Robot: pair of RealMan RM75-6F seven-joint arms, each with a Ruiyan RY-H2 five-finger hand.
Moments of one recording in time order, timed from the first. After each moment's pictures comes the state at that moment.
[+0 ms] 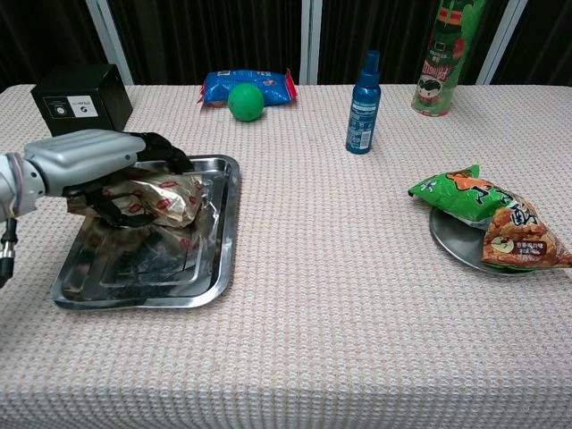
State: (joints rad) left arm -0.62 -1.61 -0.12 -1.27 1.45 0.92 0.11; right arm 0.05 -1.22 0.10 -1.42 -1.44 1.47 0.20
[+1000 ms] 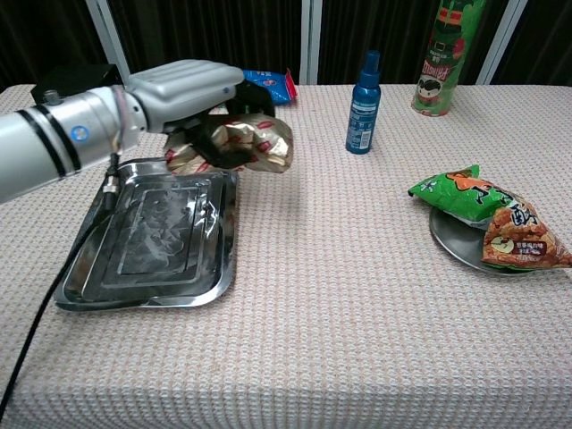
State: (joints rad) left arm -0.85 -1.71 -0.23 -1.22 1.49 0.92 0.10; right arm 0.04 -1.23 0.11 -1.38 -1.42 1.47 0.24
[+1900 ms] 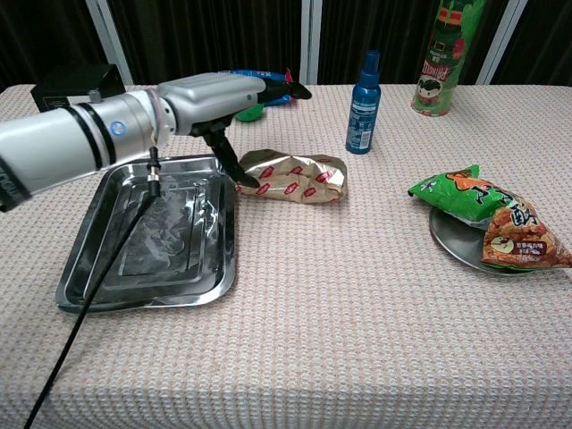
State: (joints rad) left arm -0.91 -1.71 -0.19 -1.17 1.42 0.88 -0.01; right arm 0.08 -1.26 0.10 -1.35 -1.46 1.42 0.26
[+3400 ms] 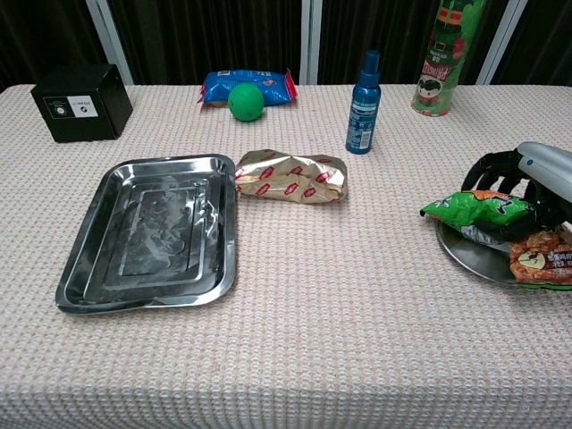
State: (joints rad) left arm -0.15 -1.32 0.06 -1.29 1.47 1.51 -0.18; right arm 0.37 -1.59 0.16 -1.54 -1.18 1.17 -0.28
